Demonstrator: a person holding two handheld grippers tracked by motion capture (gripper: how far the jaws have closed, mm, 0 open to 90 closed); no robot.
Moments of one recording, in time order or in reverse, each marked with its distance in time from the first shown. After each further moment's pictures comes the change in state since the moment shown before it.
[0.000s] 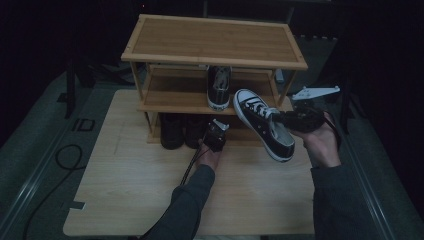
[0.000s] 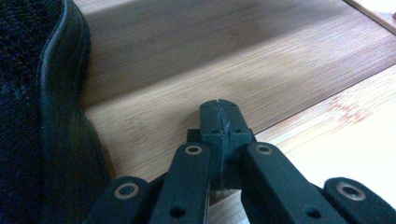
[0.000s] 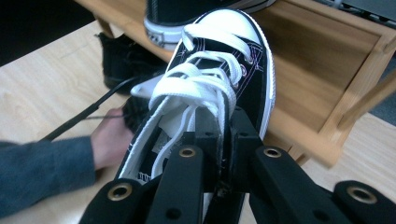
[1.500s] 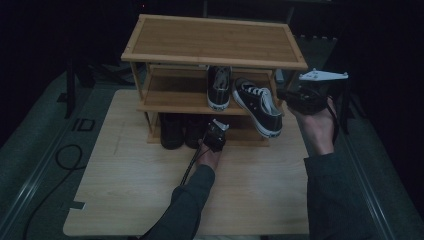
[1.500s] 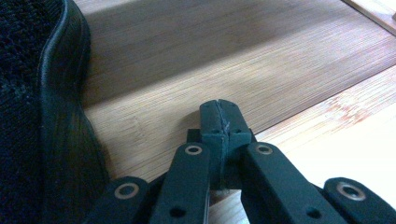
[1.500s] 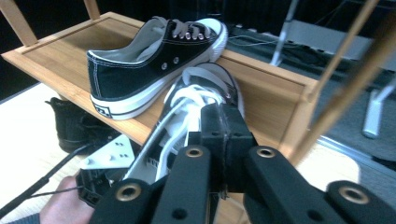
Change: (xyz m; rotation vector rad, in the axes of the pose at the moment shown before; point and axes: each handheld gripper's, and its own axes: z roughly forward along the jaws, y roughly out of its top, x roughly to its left) left arm 0.000 0.000 0.000 -0.003 -0.002 -0.001; right arm -0.017 0.024 -0.005 -0.149 -0.151 0.064
